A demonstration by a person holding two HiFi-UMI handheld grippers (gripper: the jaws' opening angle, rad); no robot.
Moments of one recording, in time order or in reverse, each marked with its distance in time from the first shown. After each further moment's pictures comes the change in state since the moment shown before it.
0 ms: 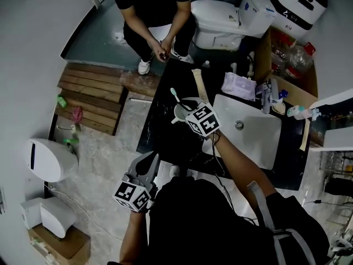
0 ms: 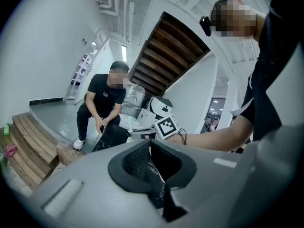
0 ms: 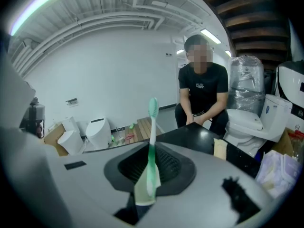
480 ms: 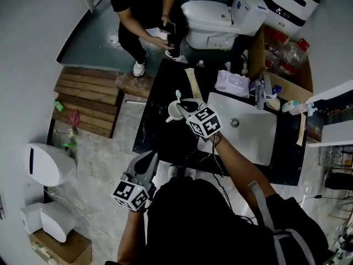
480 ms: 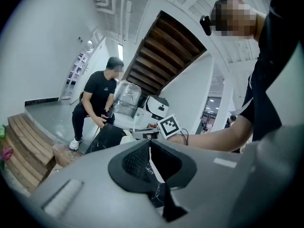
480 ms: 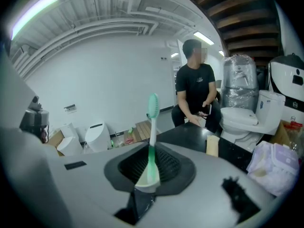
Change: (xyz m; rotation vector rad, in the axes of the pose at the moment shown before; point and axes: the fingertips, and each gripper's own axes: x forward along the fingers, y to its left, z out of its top) left arm 0.003 -0.014 -0.002 0.012 0.017 -0.039; right arm -0.029 -0.003 -0.005 0.056 -0.045 -0.019
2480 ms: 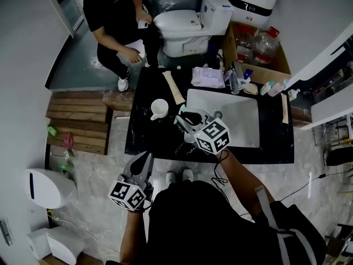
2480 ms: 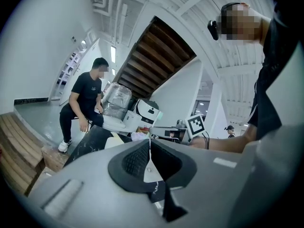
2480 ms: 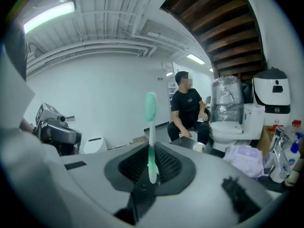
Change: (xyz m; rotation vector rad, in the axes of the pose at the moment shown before) left arm -0.020 -0.044 -0.001 0.019 -0.047 -0.114; right arm -0.145 0.059 0.020 0.012 -0.205 -0.078
